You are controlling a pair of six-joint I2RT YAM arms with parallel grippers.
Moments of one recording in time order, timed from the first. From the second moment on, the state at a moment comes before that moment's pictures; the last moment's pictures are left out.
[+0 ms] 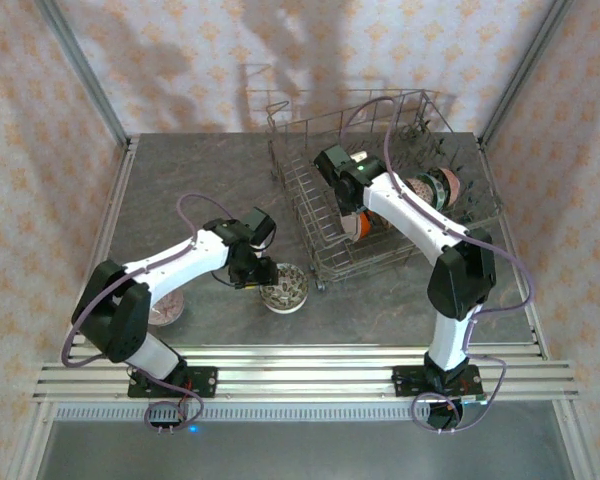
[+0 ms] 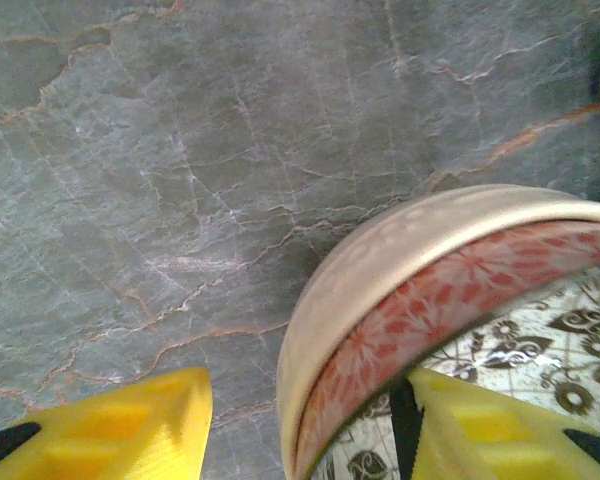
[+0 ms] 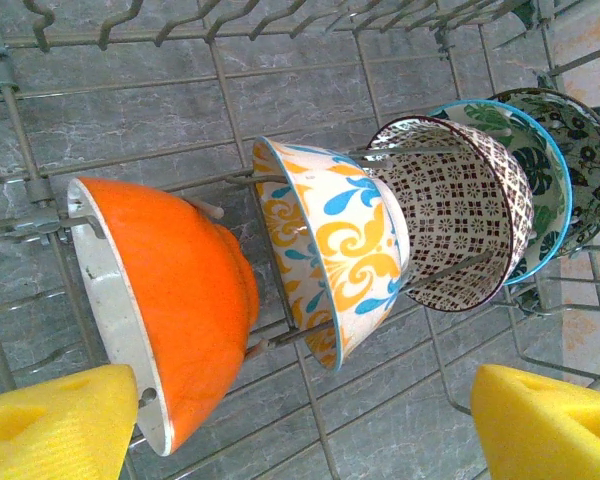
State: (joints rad) left arm -0.56 1.55 1.03 -0.88 0.16 -0.67; right arm 0.60 1.84 1.73 -1.16 0.62 0.35
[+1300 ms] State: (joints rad) left arm -0.49 1.40 0.94 -0.86 -0.03 -0.83; right arm 0.60 1.83 1.73 -1.16 0.62 0.35
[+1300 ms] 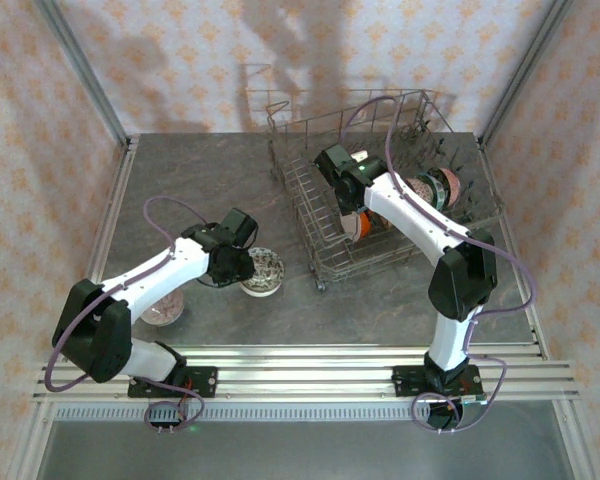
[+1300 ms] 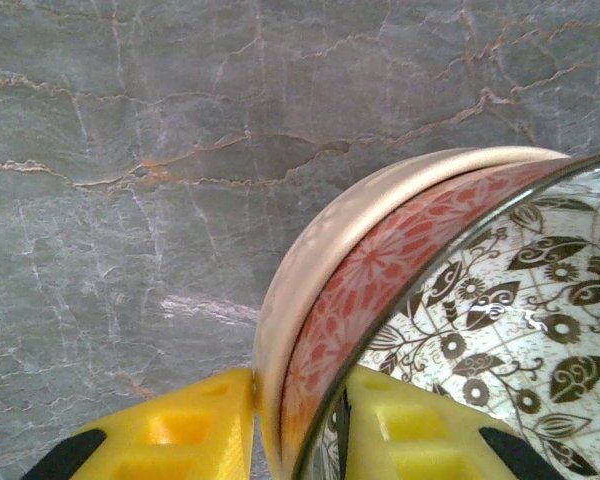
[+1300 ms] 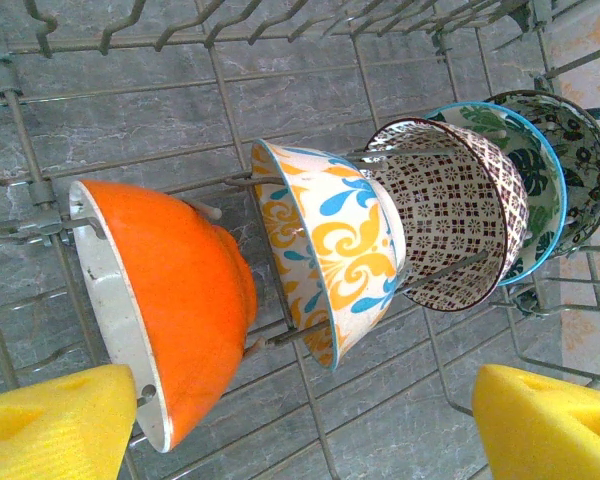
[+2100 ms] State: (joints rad) left arm -0.48 1.40 0.95 -0.91 -0.06 -0.80; right arm 0.60 1.82 1.73 -1.16 0.59 0.35
